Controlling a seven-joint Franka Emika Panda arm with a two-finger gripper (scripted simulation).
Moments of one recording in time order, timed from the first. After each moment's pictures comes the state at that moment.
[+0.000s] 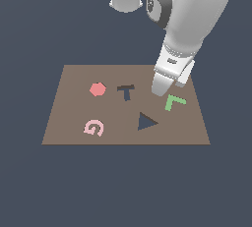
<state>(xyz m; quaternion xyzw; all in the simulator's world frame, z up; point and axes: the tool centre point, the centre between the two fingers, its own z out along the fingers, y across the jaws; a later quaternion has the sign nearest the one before) -0.071 0.139 0.031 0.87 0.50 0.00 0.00</state>
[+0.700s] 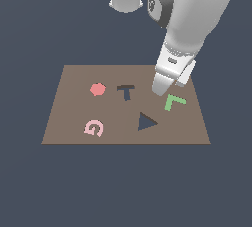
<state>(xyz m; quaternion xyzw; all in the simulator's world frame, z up) -0.070 0.140 0.033 0.87 0.49 0.00 0.00</state>
